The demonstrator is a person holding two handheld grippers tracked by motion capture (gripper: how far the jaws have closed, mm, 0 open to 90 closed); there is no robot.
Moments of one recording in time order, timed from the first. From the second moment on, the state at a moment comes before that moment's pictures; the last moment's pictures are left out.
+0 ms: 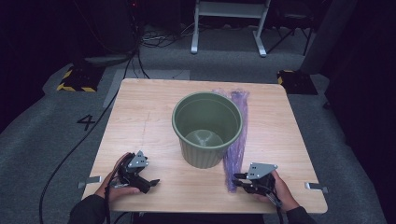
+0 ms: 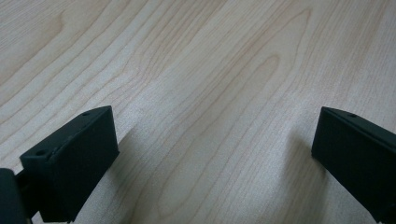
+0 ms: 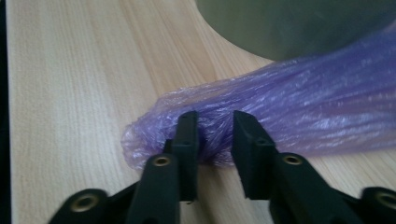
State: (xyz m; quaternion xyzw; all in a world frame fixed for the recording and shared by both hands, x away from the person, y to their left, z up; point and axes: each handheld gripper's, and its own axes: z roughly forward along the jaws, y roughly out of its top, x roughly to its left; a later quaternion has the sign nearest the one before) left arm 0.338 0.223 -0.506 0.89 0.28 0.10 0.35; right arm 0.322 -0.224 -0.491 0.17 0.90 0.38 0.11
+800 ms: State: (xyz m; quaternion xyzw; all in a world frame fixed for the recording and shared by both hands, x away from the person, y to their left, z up) left arm 0.338 0.223 -0.506 0.89 0.28 0.10 0.35; right arm 0.323 -0.250 -0.449 0.22 0.86 0.42 0.20
